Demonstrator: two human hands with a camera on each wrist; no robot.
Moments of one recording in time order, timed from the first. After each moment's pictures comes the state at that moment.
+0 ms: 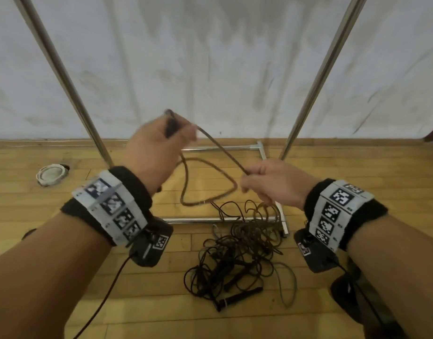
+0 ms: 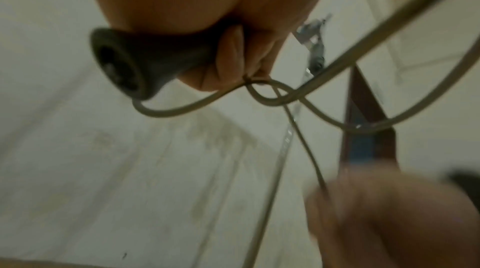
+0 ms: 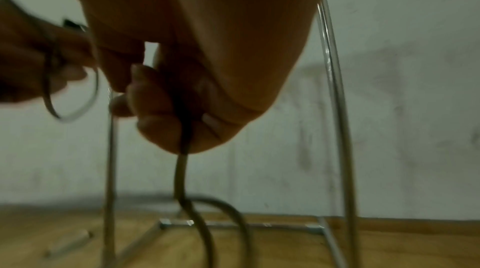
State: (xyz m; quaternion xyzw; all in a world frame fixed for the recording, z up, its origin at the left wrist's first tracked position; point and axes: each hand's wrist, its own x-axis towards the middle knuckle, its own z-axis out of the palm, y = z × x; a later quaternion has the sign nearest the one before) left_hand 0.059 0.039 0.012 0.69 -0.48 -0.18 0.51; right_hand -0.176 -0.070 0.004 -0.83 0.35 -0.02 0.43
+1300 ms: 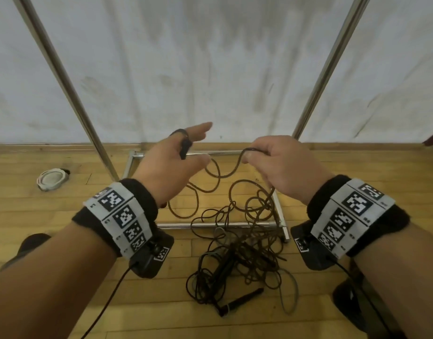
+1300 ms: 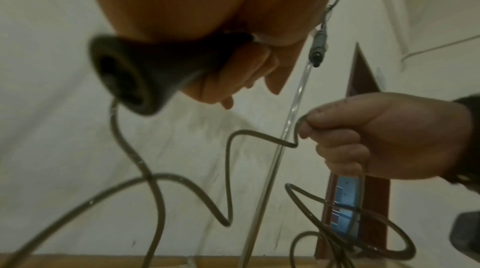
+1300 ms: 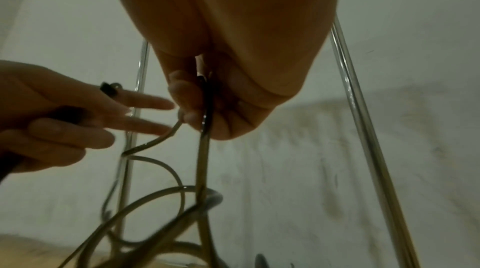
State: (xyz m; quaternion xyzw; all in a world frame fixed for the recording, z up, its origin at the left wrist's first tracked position) left_hand 0.051 0.042 0.007 0.69 -0.52 -0.24 0.45; right_hand -0.163 -0.068 0.039 -0.85 0.37 -0.19 0.32
